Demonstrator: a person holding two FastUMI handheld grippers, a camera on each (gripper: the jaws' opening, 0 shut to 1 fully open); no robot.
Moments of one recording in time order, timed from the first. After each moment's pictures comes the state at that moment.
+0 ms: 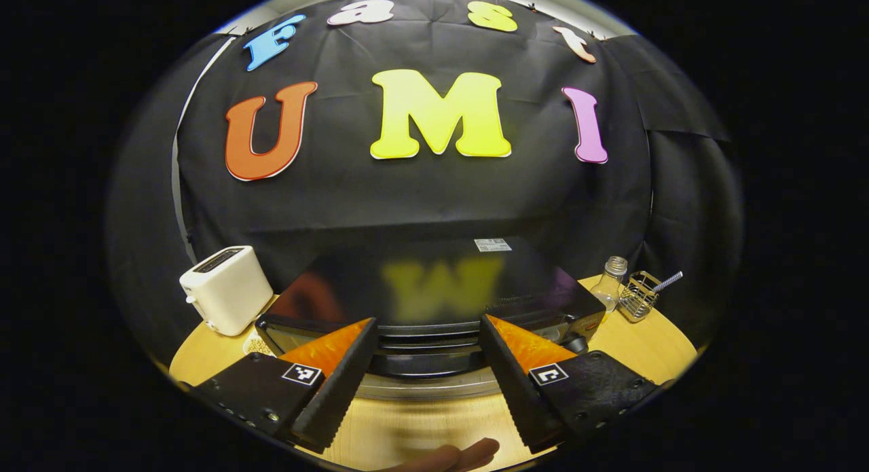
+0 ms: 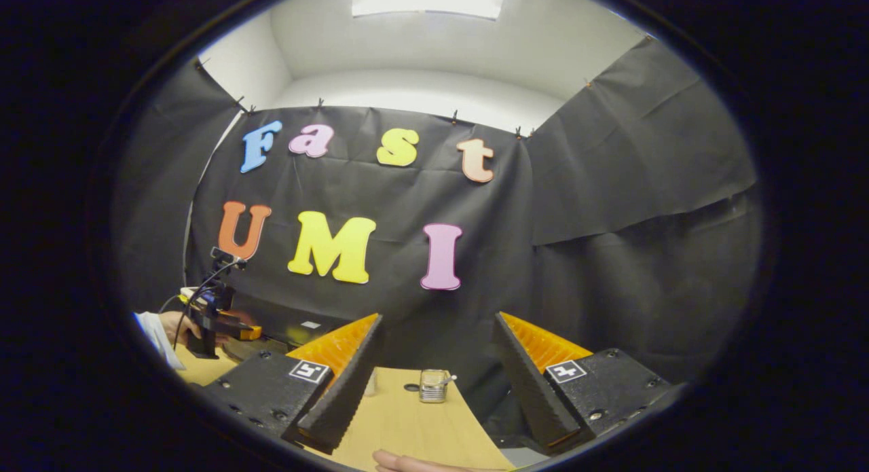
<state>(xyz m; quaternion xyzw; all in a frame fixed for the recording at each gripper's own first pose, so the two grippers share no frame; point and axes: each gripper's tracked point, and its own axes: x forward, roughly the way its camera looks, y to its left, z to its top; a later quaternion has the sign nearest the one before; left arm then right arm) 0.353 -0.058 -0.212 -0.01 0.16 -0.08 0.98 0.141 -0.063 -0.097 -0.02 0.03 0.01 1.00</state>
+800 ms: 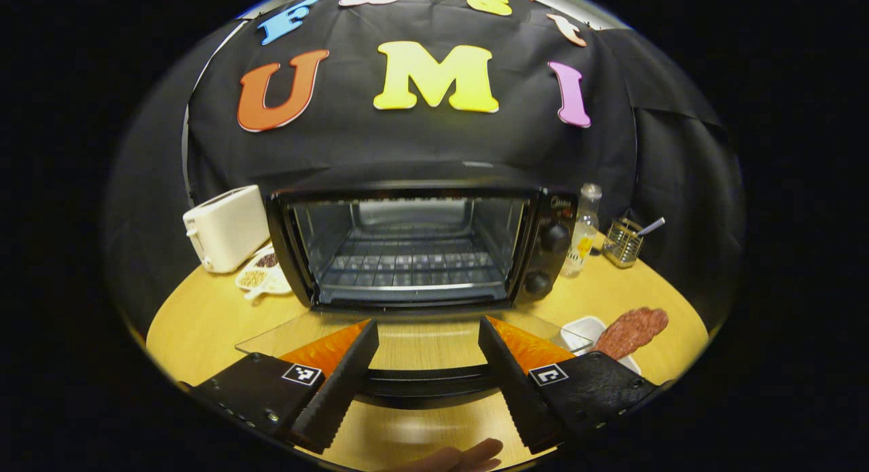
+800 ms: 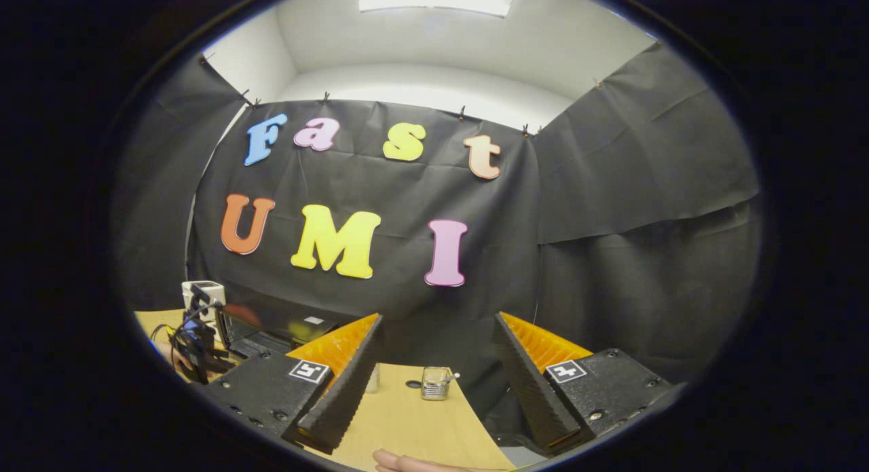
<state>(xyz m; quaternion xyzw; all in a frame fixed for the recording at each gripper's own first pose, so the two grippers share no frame) 0.250 -0.063 -0.329 -0.02 0.25 -0.09 0.96 0.144 -0.051 -0.095 -0.04 0.04 0.02 1.00</state>
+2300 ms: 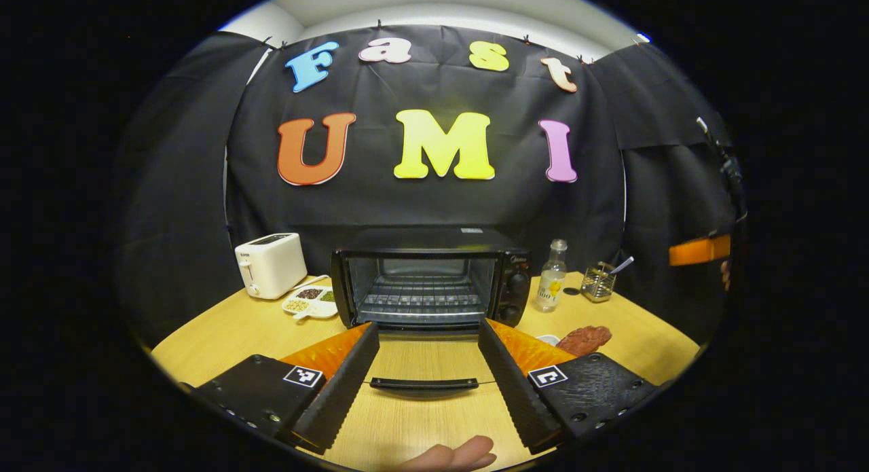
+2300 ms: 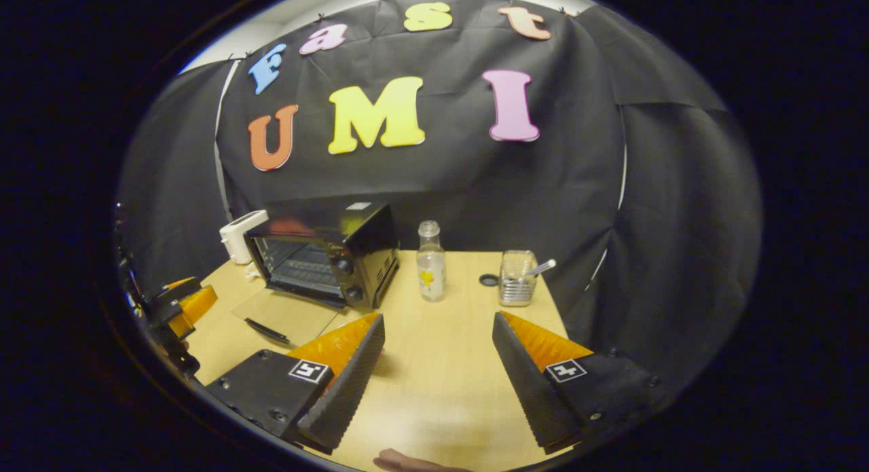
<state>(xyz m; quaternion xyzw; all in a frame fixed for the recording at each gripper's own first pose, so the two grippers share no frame) 0.158 -0.043 -0.190 -0.03 0.08 -0.06 0.99 0.195 0.027 -0.305 0.03 0.36 0.15 0.92</state>
